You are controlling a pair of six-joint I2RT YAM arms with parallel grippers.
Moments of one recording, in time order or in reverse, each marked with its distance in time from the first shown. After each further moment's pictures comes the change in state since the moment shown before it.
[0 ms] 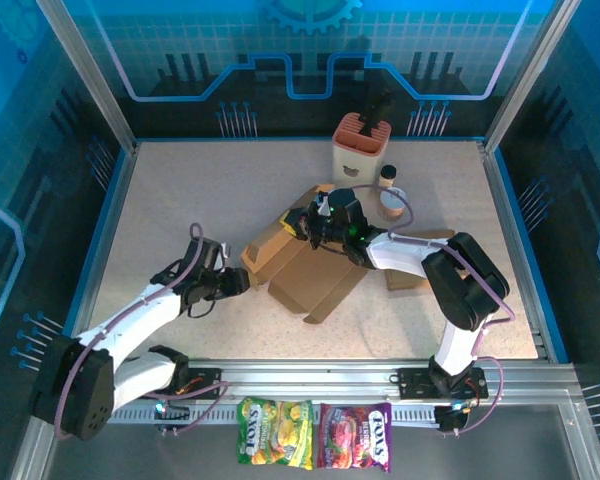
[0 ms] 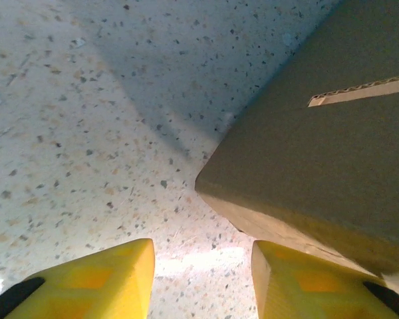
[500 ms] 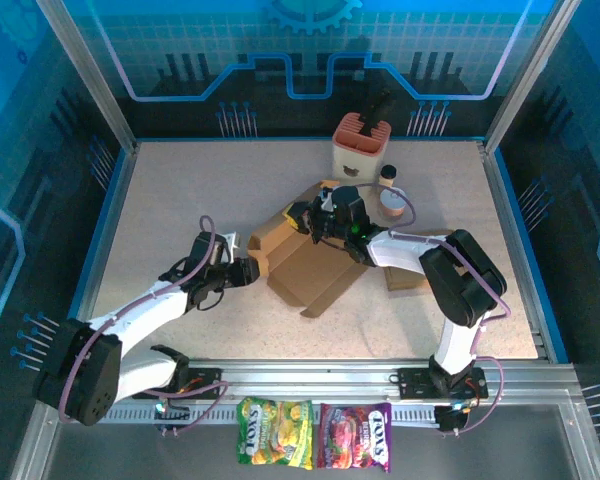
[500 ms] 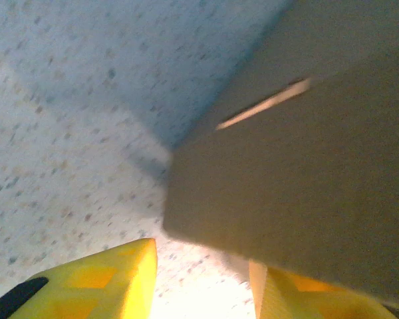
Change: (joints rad) left arm -0.026 0.055 -0.013 0.272 0.021 0.054; right arm -0.025 0.027 0.005 0.063 0.016 0.045
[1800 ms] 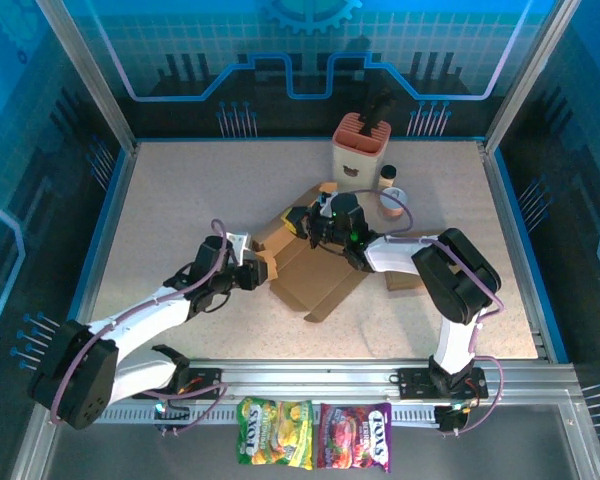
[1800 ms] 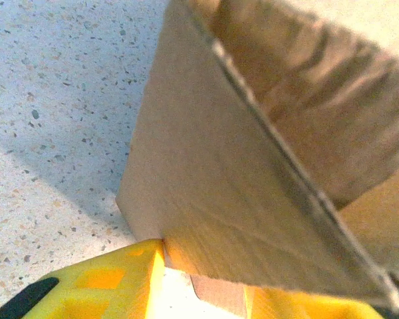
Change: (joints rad) left arm -0.094 -0.010 -0.032 0.106 -0.029 0.079; right arm 0.019 0.030 -0.054 0.133 0.018 0.023
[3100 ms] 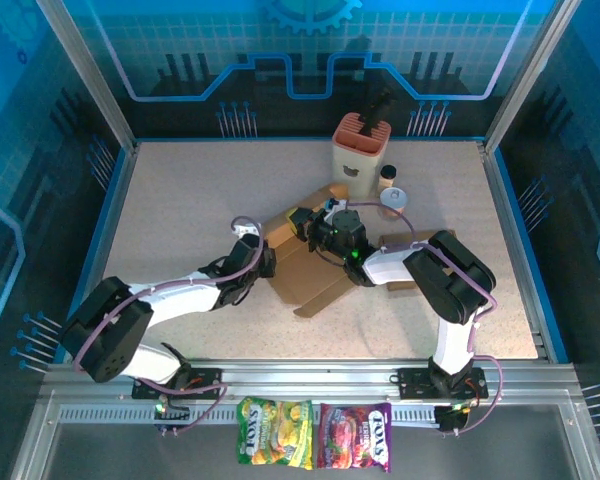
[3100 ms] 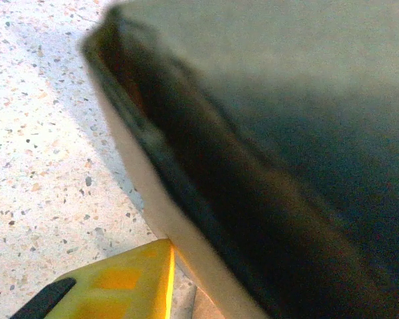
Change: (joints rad) left arm -0.183 0.277 0.128 0.119 -0.486 -0.155; right arm 0.048 0.019 -0.111 0.253 0.219 0.067
